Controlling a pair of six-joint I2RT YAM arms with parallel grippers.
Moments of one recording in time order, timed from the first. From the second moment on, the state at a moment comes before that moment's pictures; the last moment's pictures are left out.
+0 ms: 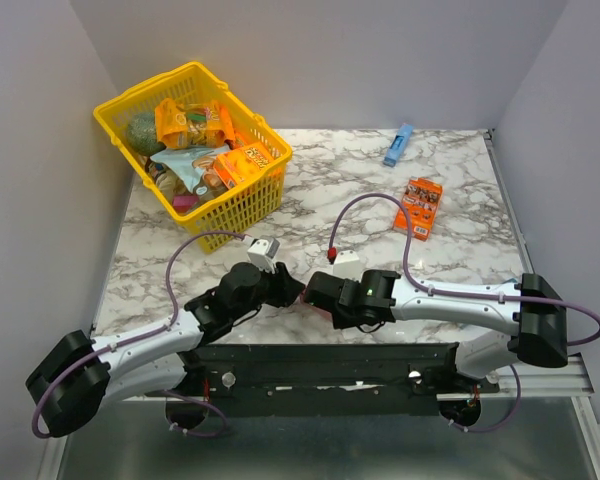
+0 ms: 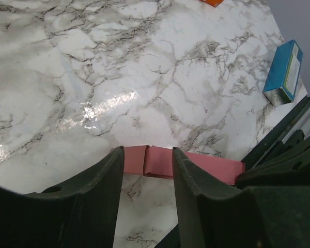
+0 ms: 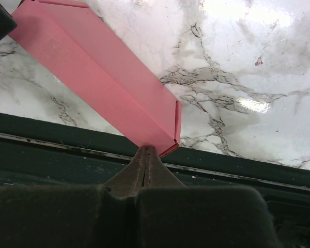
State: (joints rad) left arm -0.86 0.96 0.32 0.29 -0.04 -0.63; right arm 1.25 1.45 1.06 -0.90 0.41 1.01
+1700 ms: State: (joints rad) left arm -0.92 1.03 0.37 0.18 -0.10 -0.64; right arm 1.25 1.44 1.05 -0.89 0.41 1.01
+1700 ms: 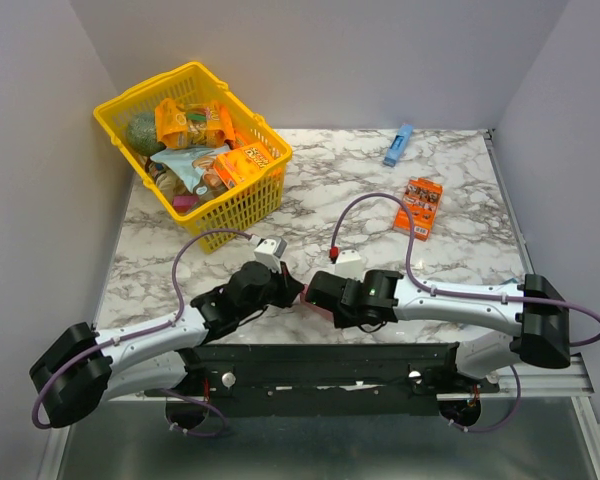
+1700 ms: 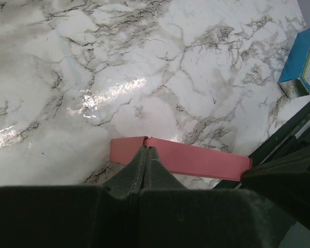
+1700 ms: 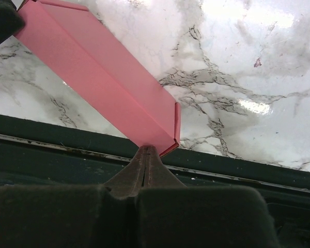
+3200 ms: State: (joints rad) left arm -1.04 1.13 0.39 0.23 -0.33 -0.81; right arm 1.25 1.41 1.02 -0.88 0.41 1.01
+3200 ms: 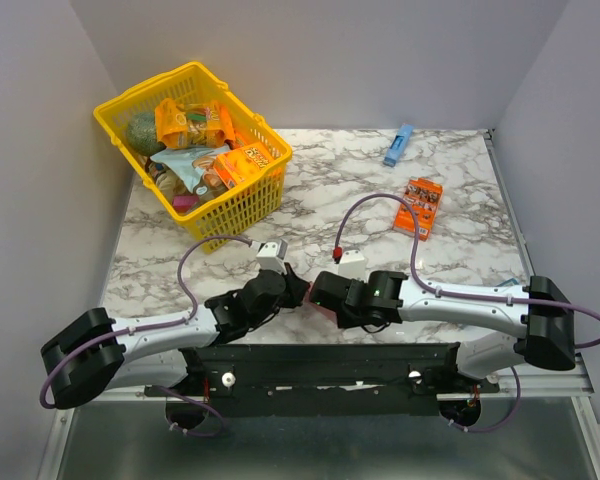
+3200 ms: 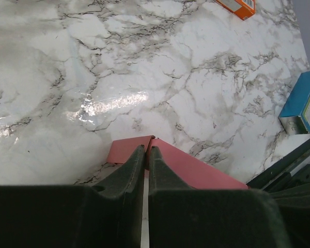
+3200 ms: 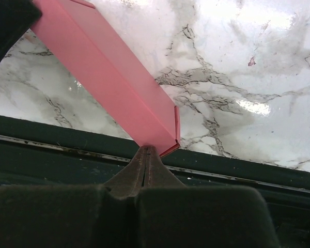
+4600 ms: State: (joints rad) left arm -0.93 0.78 0.32 -0.15 -0.36 -0.77; right arm 1.26 1.45 1.02 -0.69 0.39 0.76
